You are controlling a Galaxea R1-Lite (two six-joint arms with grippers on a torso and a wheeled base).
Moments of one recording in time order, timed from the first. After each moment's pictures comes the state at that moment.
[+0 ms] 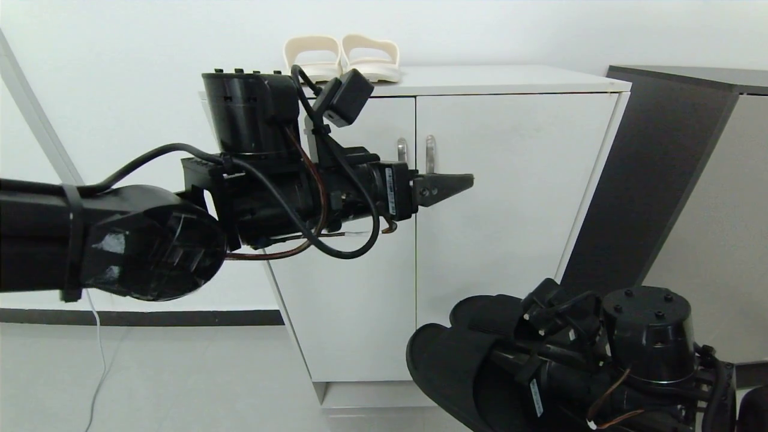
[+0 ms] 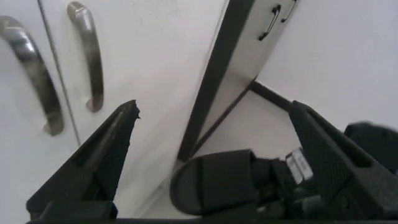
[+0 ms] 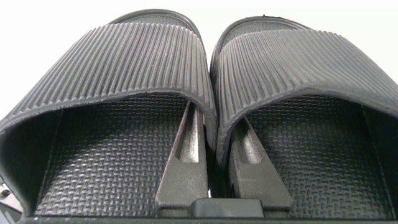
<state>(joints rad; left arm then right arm) -0.62 1.74 -1.24 -0.47 -0.40 -0.17 0.74 1.70 -0.45 -0.86 0.00 -0.01</state>
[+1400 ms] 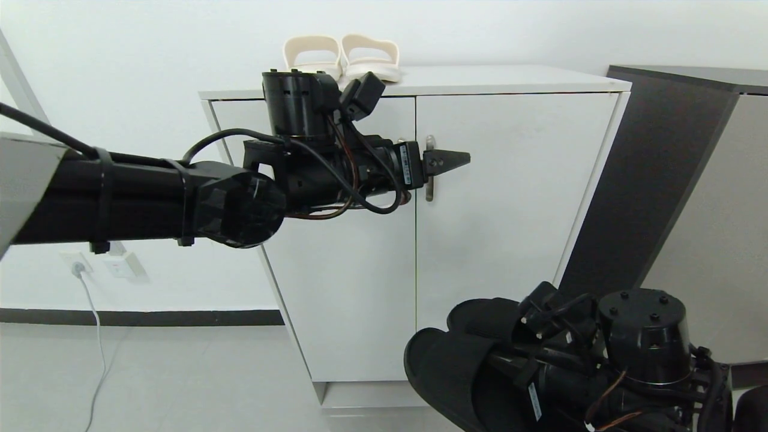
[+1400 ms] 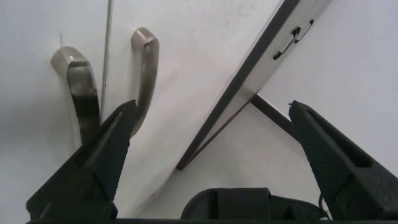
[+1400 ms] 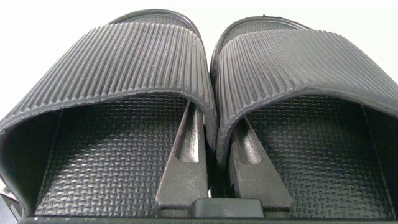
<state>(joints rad) -0.56 1.93 -1.50 -0.39 -0.40 -0.26 0.74 1.71 -0.45 -0.86 0.02 0.00</state>
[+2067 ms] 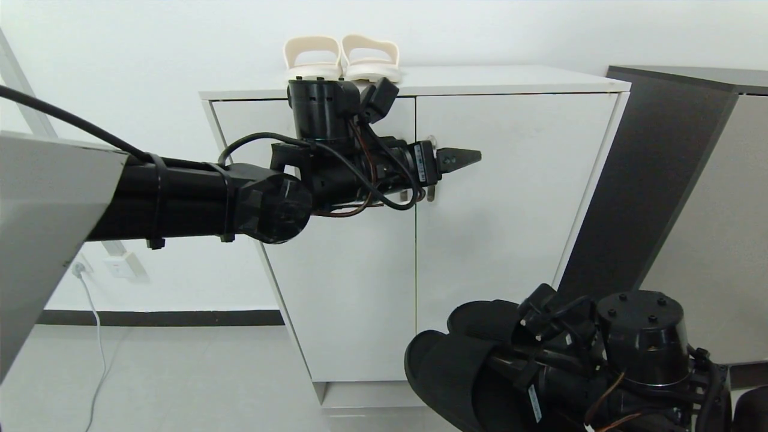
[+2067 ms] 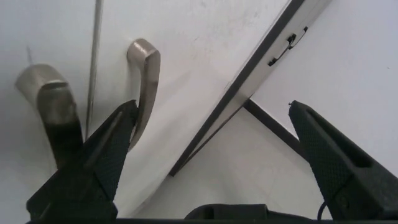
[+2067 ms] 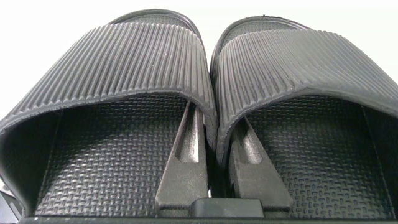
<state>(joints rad) -0.56 2.01 -1.60 -0.39 -0.40 -0.31 0.75 1.71 -0.45 -0.86 0.02 0.00</state>
